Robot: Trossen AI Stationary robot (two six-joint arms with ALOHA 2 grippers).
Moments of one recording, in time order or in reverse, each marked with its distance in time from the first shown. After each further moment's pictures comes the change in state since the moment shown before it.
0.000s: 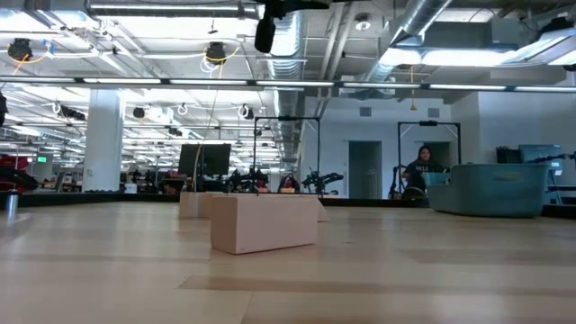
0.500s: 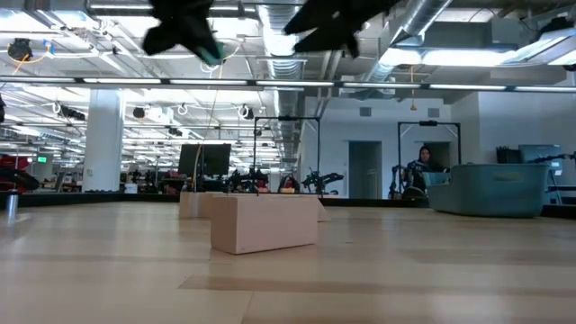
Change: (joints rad) left arm -0.047 -0.268 0.000 -1.003 -0.237 0.141; right arm -0.035 0.204 -0.010 0.105 -0.090 0.611
